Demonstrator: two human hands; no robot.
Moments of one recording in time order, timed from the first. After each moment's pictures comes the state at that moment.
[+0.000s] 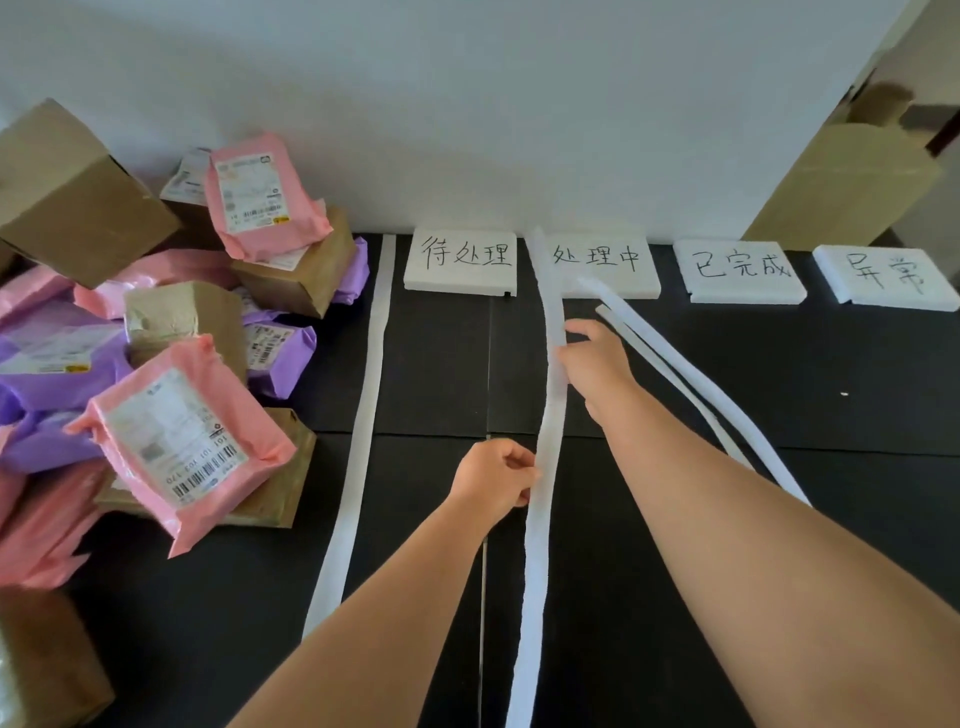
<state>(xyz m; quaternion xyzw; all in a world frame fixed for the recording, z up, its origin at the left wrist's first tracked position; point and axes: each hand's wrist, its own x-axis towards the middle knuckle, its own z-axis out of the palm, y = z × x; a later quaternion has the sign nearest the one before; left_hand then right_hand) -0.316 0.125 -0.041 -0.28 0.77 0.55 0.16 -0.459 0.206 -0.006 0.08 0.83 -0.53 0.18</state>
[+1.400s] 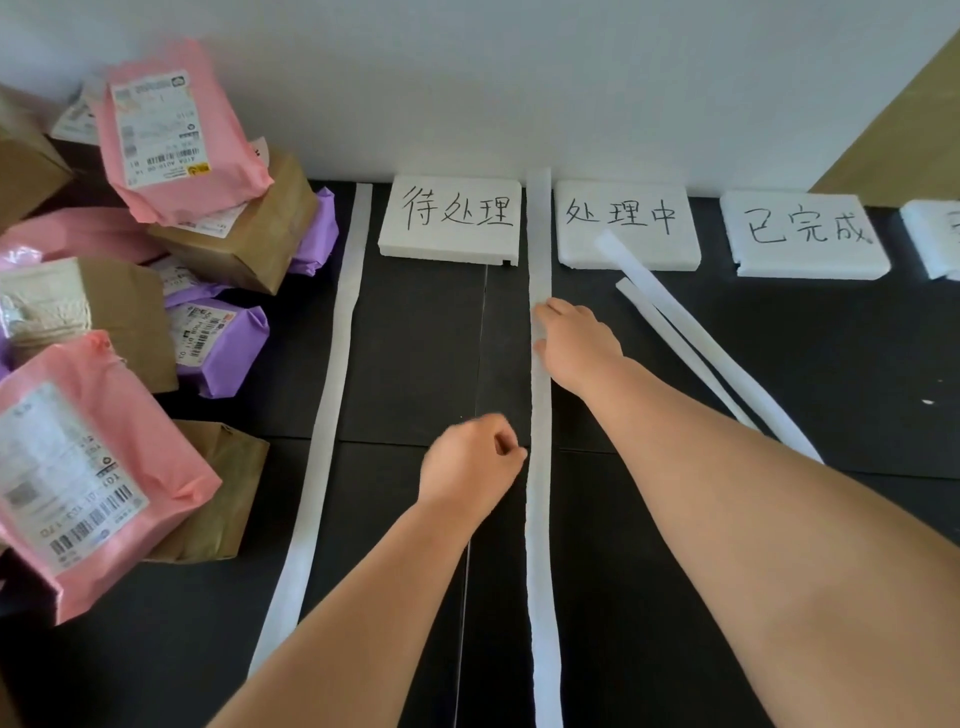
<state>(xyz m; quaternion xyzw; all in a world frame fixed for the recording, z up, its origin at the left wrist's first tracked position) -0.372 0.109 -0.080 -0.24 0.90 0.33 0.14 -0.546 0.188 -0.095 -0.27 0.94 -0.05 0.18</state>
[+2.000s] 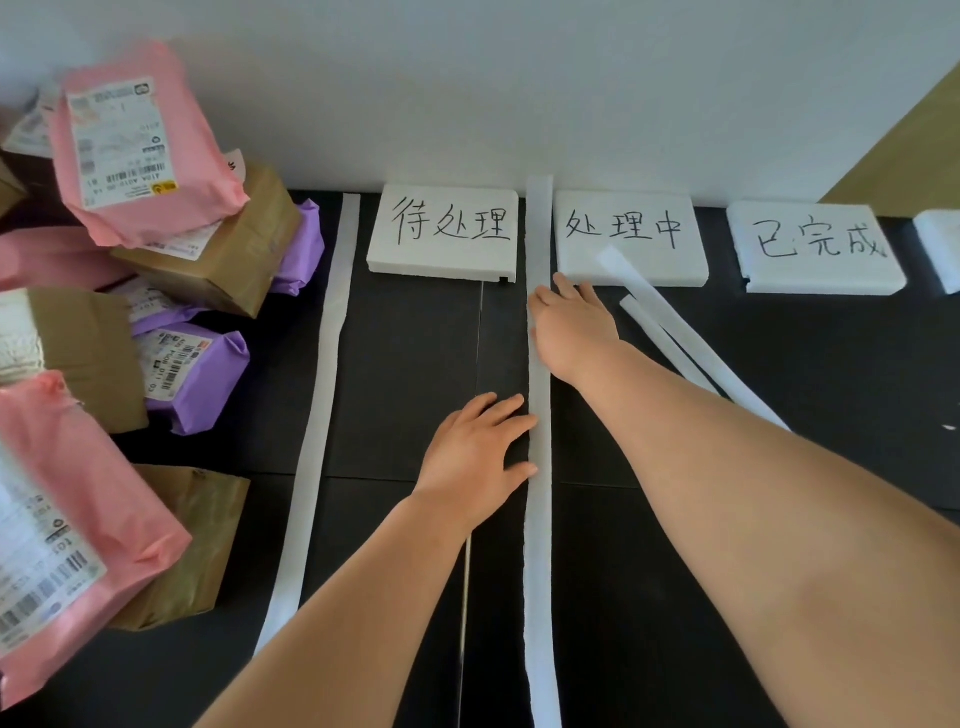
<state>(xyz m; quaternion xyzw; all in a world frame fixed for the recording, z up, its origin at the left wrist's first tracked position) -0.412 0.084 -0.102 -0.04 0.97 0.21 0.14 -0.593 0.166 -0.104 -0.34 0.93 0.09 0.13</state>
